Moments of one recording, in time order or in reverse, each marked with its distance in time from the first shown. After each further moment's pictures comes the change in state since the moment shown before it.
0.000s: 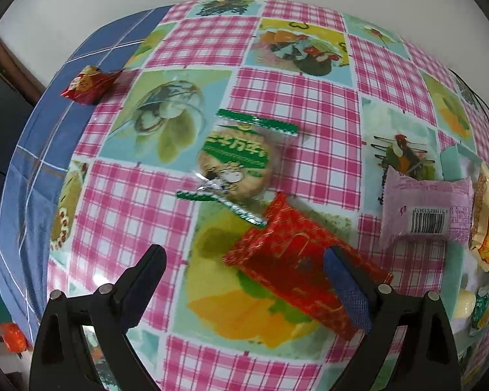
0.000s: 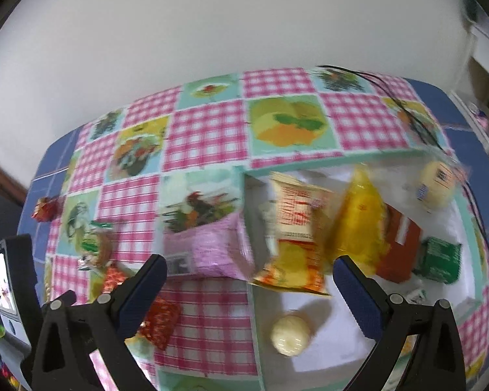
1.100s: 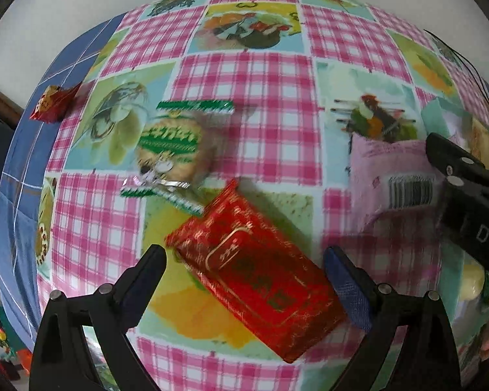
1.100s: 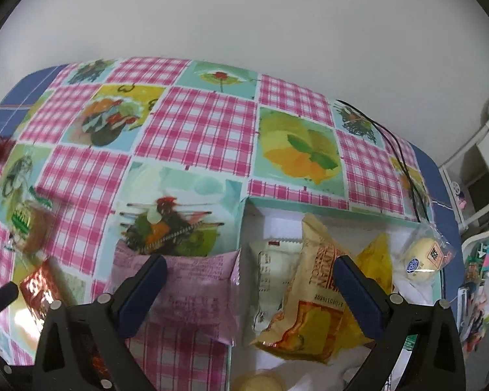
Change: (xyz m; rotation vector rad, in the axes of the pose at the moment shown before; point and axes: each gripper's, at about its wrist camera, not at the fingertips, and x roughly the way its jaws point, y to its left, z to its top) left arm 0.008 -0.052 -0.014 0.136 0.045 0.000; right arm 0.058 0.041 0.013 -0.298 -0.017 -0.275
